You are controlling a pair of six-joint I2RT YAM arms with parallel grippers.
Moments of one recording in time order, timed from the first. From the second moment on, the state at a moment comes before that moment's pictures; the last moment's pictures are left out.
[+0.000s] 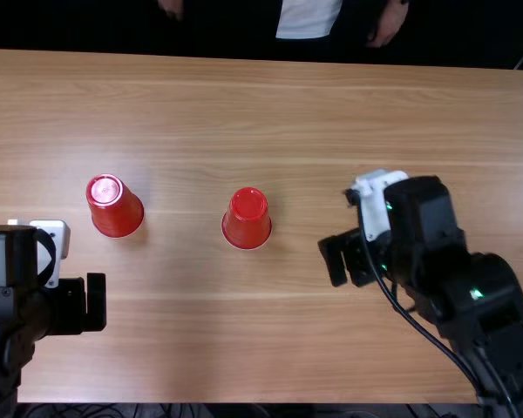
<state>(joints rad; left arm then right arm) -0.01 1.10 1.44 -1.44 -0.04 -0.06 0.40 1.35 1.50 -1.07 -0.05 -0.04</state>
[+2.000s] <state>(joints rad) -0.01 1.10 1.39 -1.43 -0.04 -0.06 0.58 2.03 1.72 -0.89 -0.05 -0.03</state>
